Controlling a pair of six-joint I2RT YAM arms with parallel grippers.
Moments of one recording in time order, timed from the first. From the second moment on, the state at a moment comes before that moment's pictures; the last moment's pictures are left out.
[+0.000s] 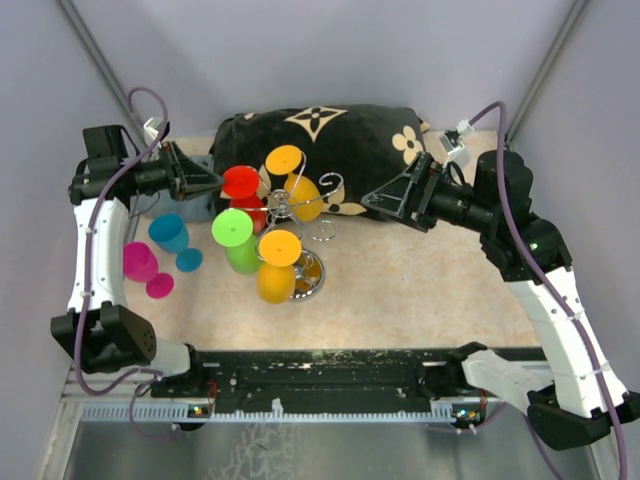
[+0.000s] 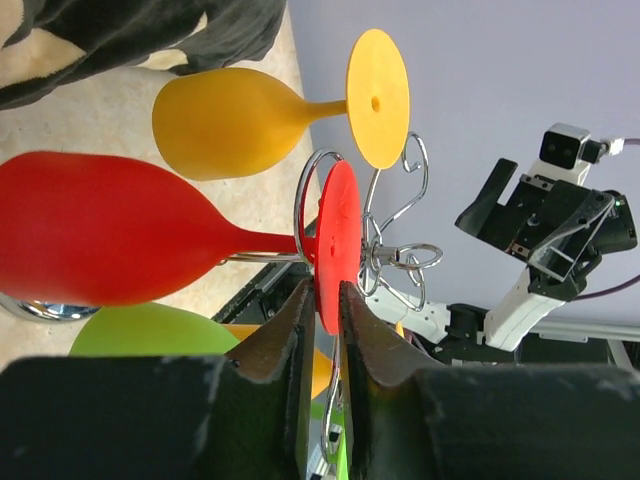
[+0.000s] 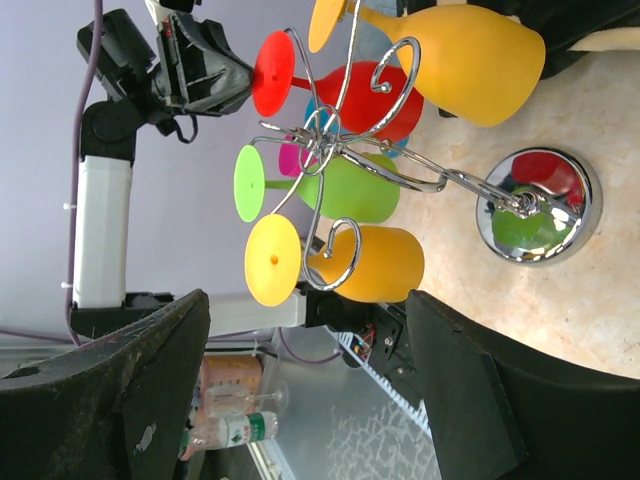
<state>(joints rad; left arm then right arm) 0.19 1.41 1.52 -0.82 1.18 -0.53 0.40 1.00 1.43 -0.71 -0.52 0.87</state>
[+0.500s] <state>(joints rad) 0.18 1.41 1.49 -0.77 1.21 -0.57 0.40 1.00 1.43 -0.72 -0.52 0.87</state>
